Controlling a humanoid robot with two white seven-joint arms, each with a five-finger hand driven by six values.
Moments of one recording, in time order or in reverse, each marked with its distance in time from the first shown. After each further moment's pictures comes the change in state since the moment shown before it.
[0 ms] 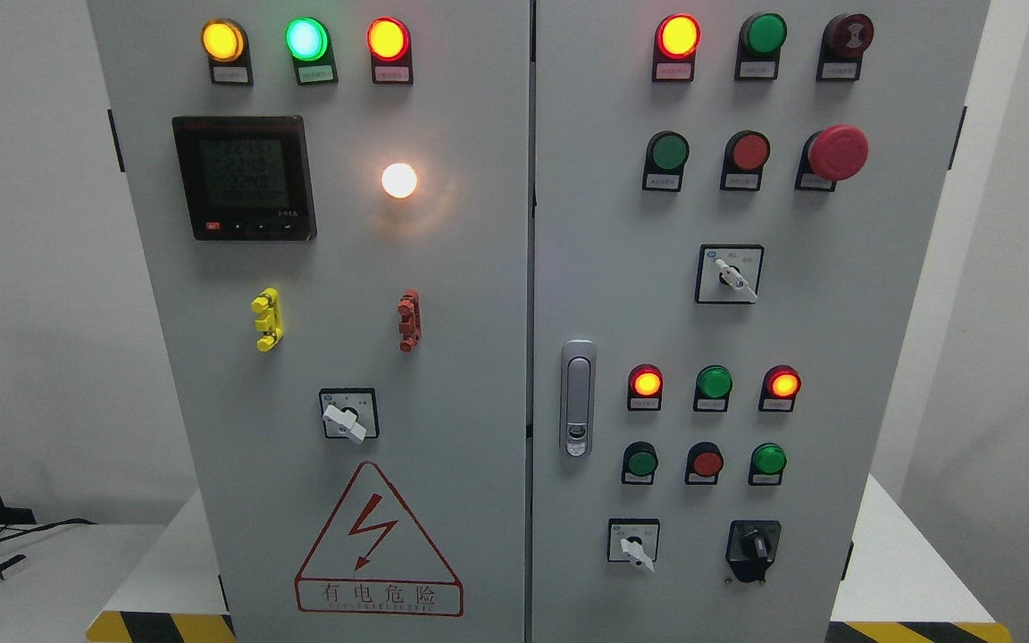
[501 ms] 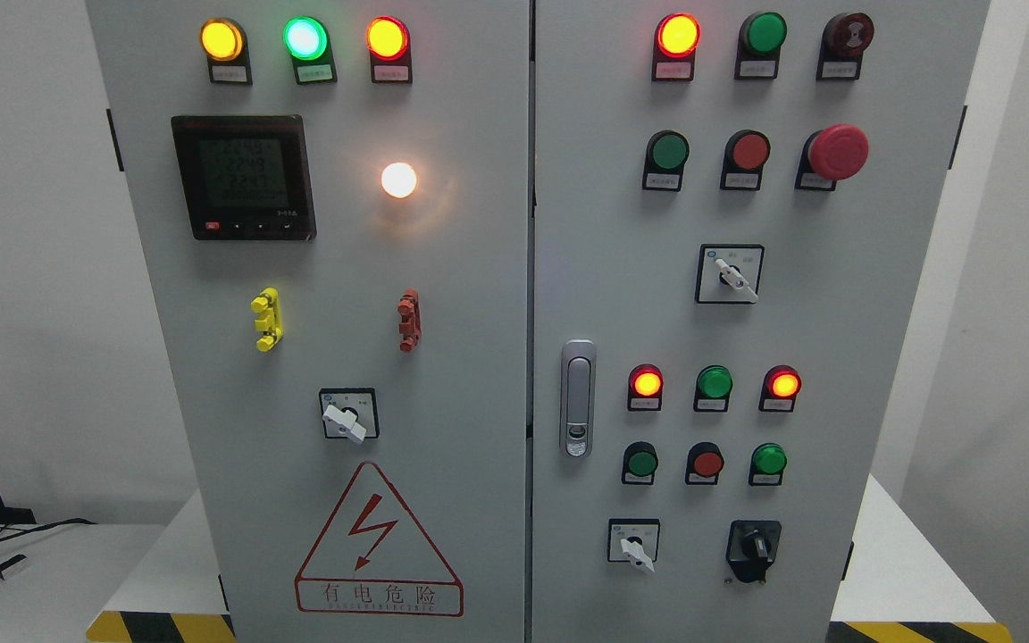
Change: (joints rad) left arm 0.000 0.000 0.000 0.000 0.000 0.000 0.000; right arm -0.204 -0.036 -0.040 -0.051 -0.002 0.107 -0.017
